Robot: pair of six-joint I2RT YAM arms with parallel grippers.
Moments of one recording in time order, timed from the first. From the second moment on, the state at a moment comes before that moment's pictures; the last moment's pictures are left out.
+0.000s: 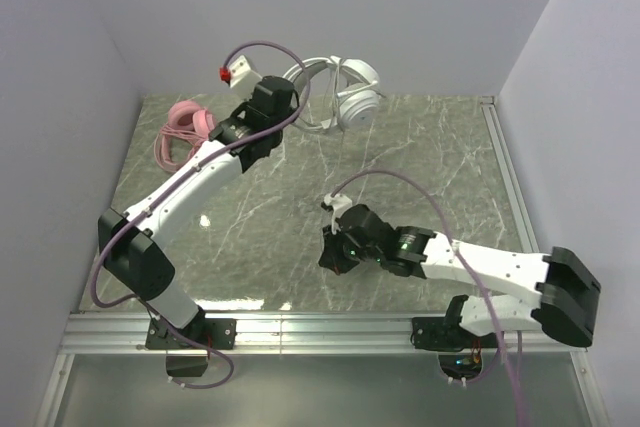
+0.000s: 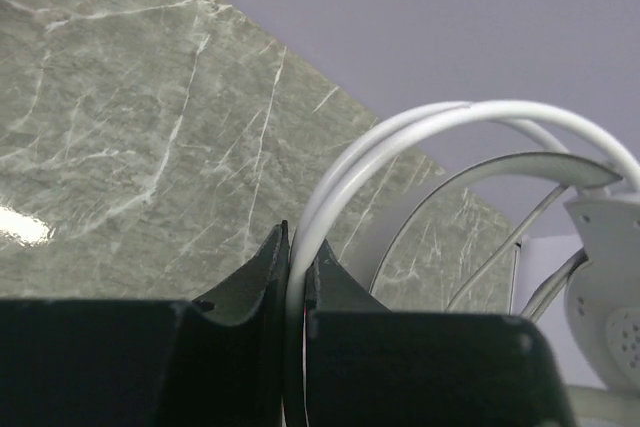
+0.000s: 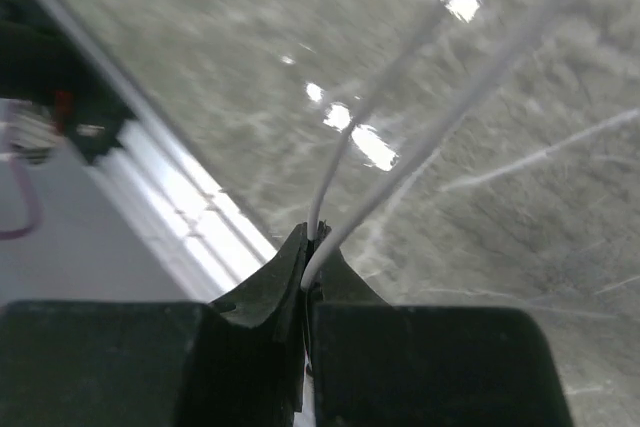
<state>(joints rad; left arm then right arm) -0.63 1.60 1.58 -0.42 -0.64 -0.98 1.07 1.19 0.78 -0.28 -0.05 0.54</state>
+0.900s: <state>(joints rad) -0.59 1.59 1.39 -0.32 -0.51 -0.97 1.22 1.33 1.06 -0.34 -0.09 0.47</state>
